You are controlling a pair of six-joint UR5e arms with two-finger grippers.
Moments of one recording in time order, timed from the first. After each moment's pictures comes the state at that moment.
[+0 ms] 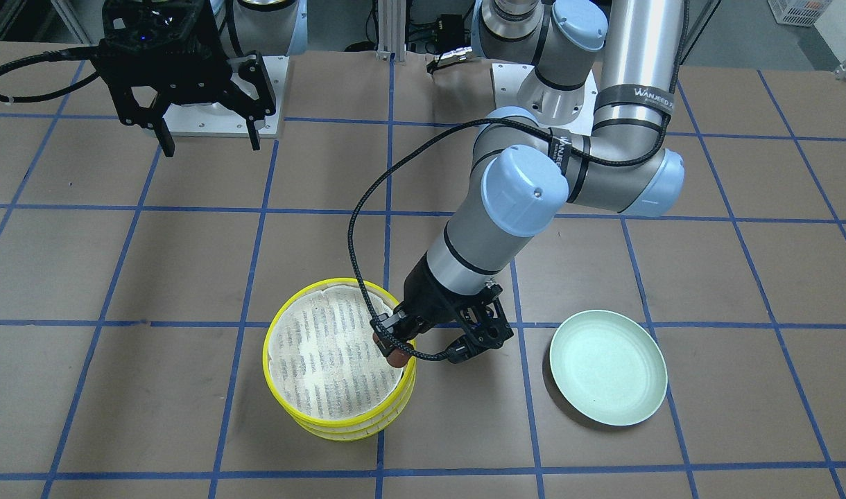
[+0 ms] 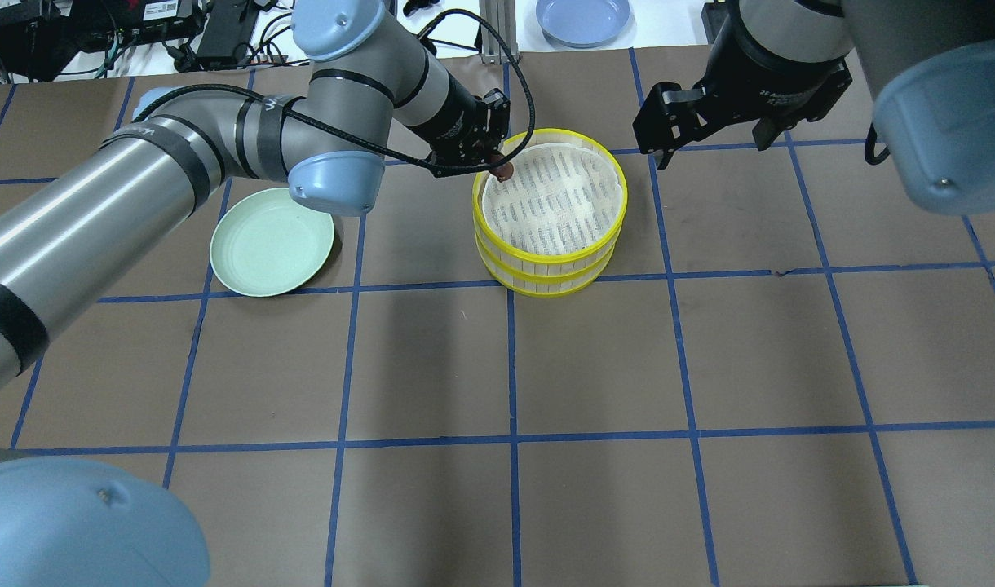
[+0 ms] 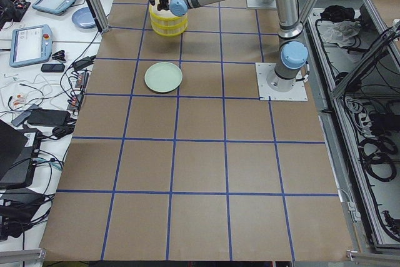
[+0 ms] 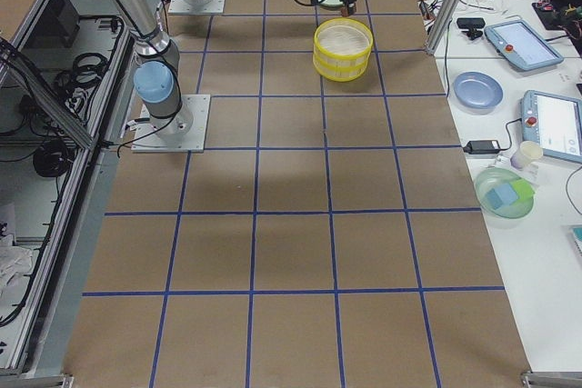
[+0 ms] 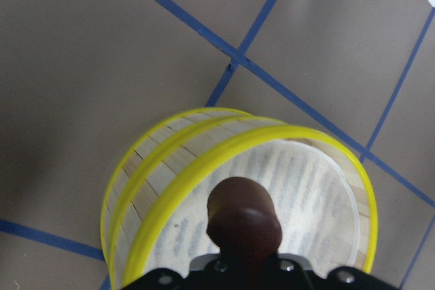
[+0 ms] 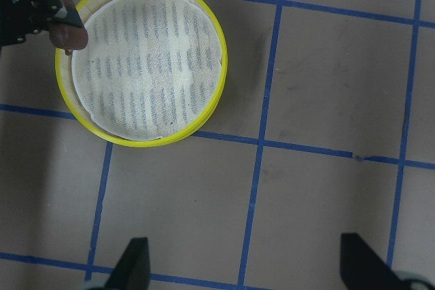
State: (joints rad) left arm -1.78 -2.02 -1.55 -0.84 1.20 -0.83; right arm 1.68 -1.65 1.57 -1.70 -1.59 -0.05
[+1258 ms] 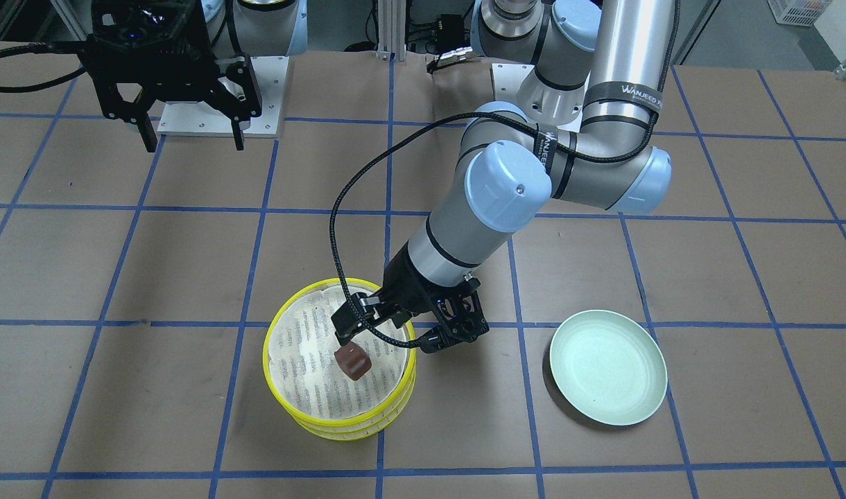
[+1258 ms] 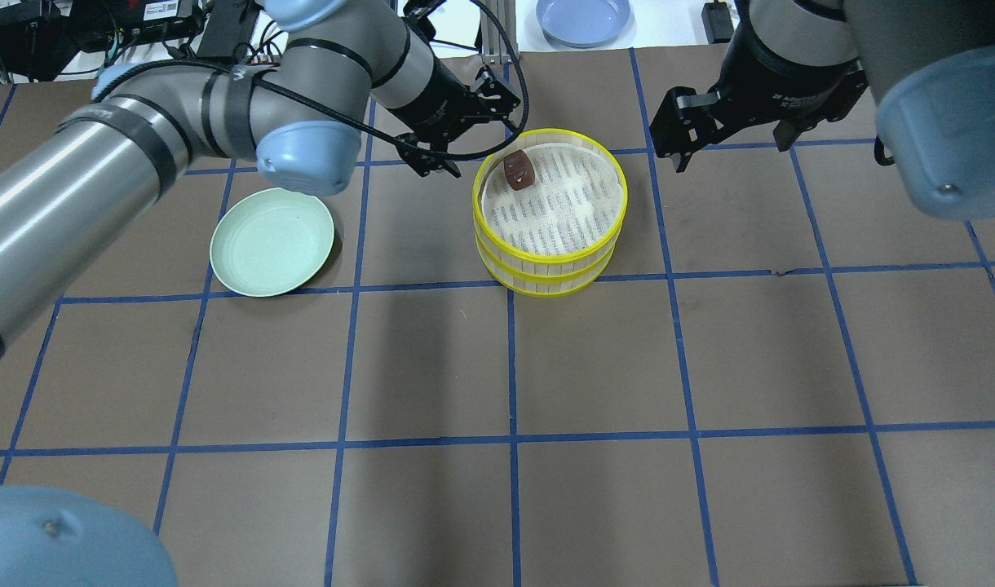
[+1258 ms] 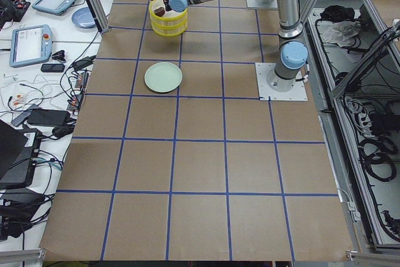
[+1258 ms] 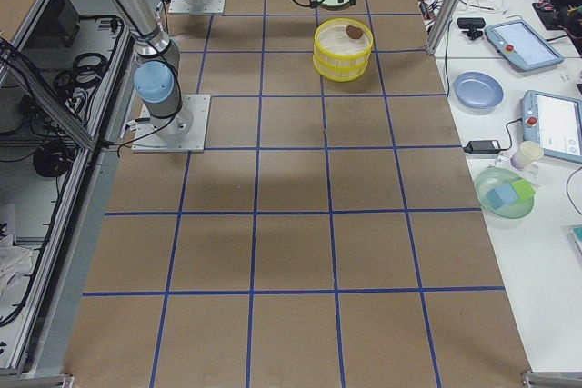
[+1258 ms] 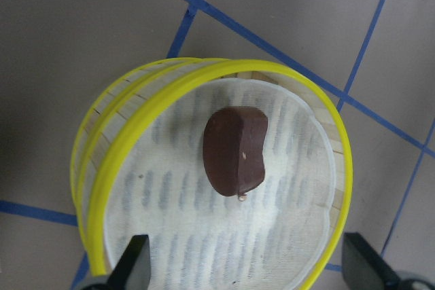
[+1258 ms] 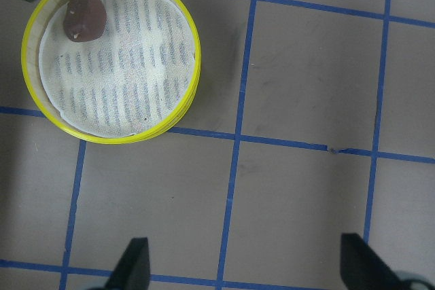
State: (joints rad) left arm -1.71 -1.95 -1.51 -1.04 1.19 -0.51; right arm 1.68 -1.65 1.58 -1.69 -1.64 -0.04
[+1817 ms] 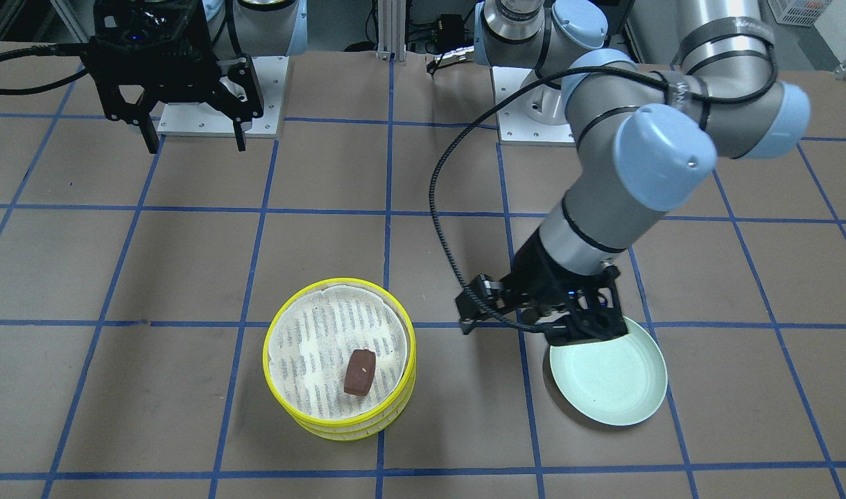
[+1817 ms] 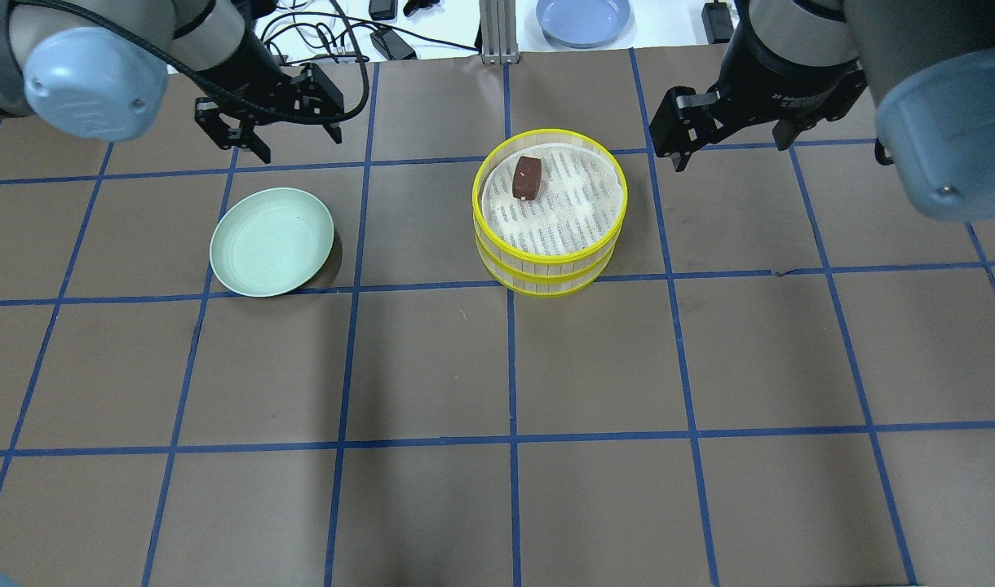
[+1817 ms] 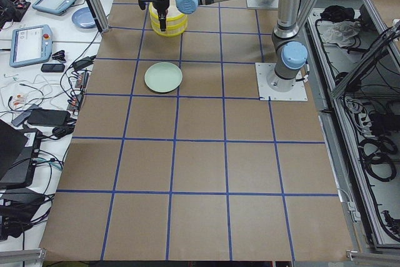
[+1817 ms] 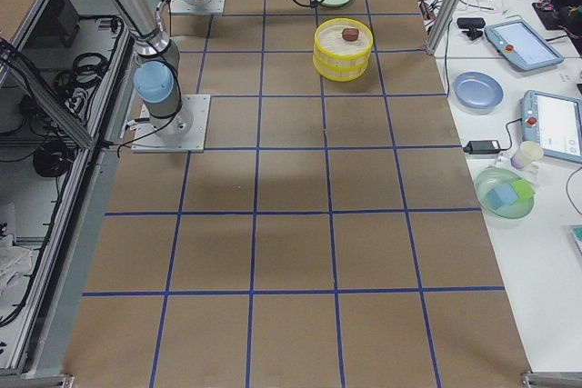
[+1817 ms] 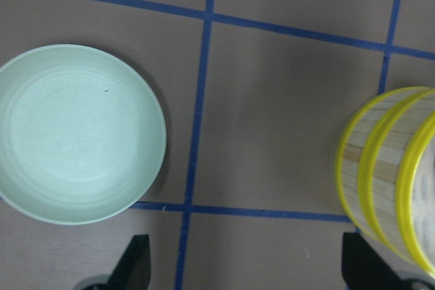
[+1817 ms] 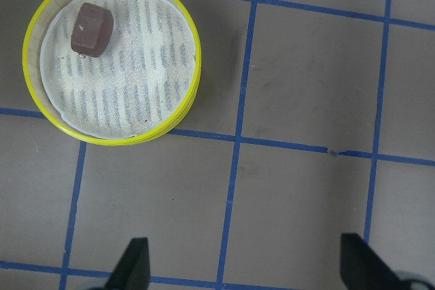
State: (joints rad) left arm -1.50 -1.79 -1.49 -1.38 1.47 -0.04; right arm 1.68 -1.65 1.58 -1.70 -1.64 -0.04
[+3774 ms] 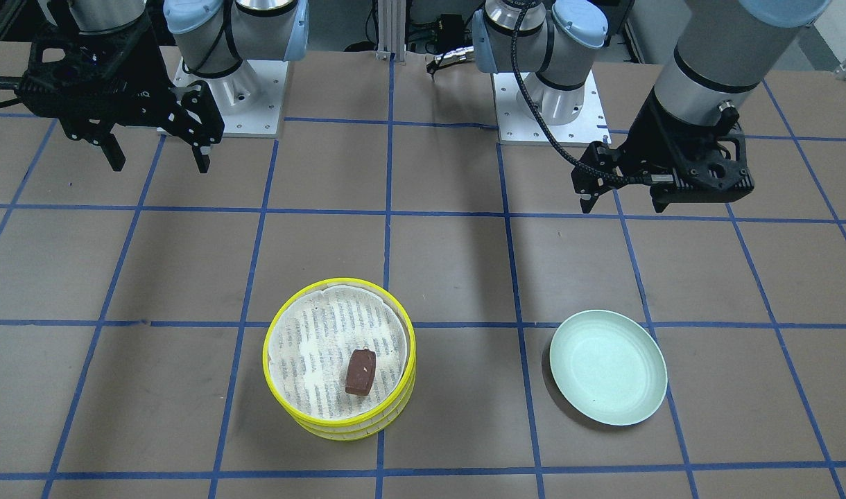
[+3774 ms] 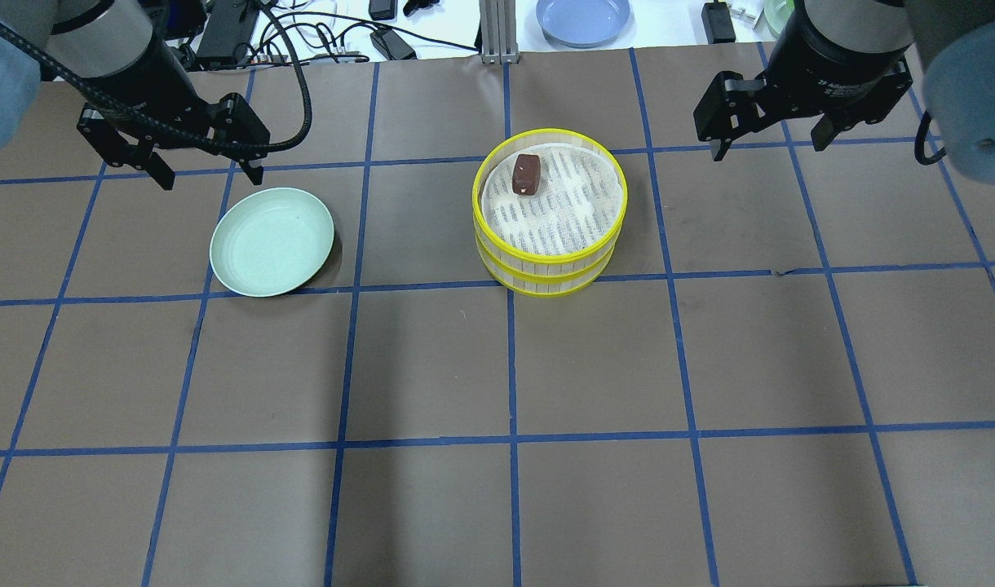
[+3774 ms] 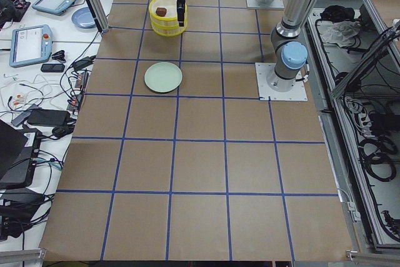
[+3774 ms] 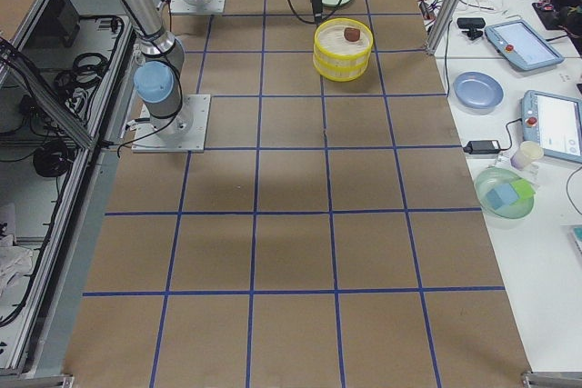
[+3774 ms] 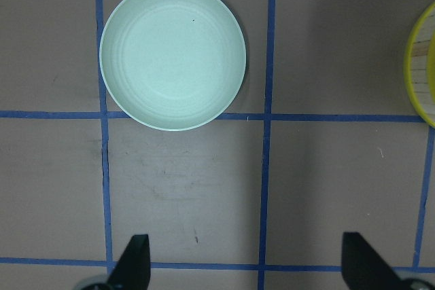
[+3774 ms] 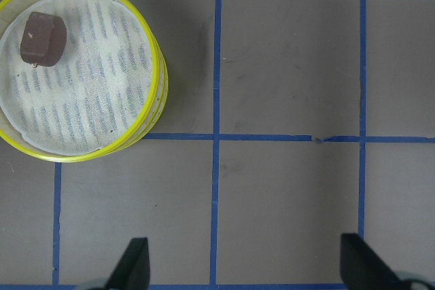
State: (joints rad) left arm -1.49 -1.62 -1.53 -1.56 1.59 0.05; right arm 1.57 -1.63 1.59 -1.69 -1.61 -0.03
